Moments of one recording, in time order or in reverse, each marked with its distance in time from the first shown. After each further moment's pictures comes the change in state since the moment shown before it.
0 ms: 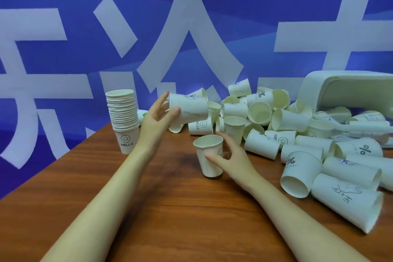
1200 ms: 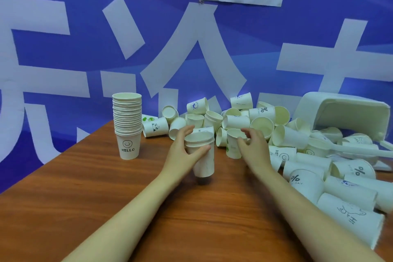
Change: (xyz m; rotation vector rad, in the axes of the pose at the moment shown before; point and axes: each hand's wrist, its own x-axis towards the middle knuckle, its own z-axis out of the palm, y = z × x) left_hand -0.023 -0.044 0.026 0.246 -0.073 0.019; right_hand 0.059 -0.005 -0.033 -0.424 0.417 0.008
